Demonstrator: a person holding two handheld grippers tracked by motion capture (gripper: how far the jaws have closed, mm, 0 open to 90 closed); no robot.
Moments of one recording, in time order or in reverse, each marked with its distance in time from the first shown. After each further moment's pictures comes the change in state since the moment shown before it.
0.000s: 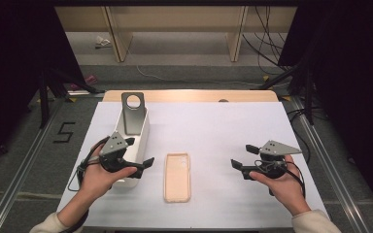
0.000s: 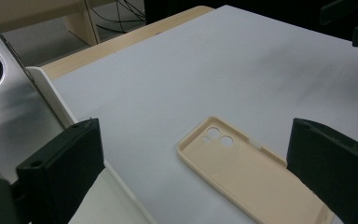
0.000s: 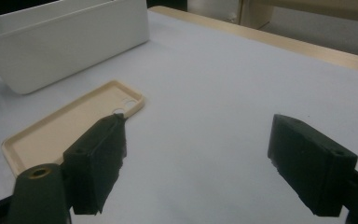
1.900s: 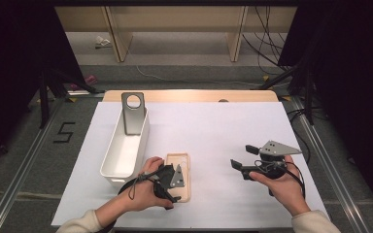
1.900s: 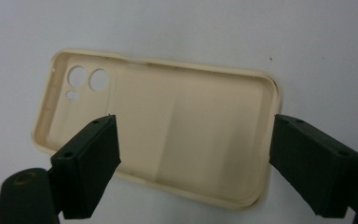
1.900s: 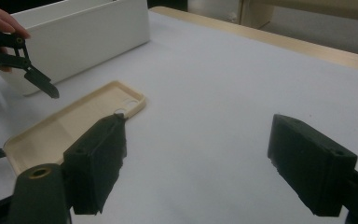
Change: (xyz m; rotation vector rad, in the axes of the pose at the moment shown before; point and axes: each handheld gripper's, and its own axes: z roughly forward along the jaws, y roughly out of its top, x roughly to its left) left arm -0.094 -0.017 0.084 0.560 -0.197 0.586; right arm 0.001 0.000 0.000 -0.005 0.004 0.003
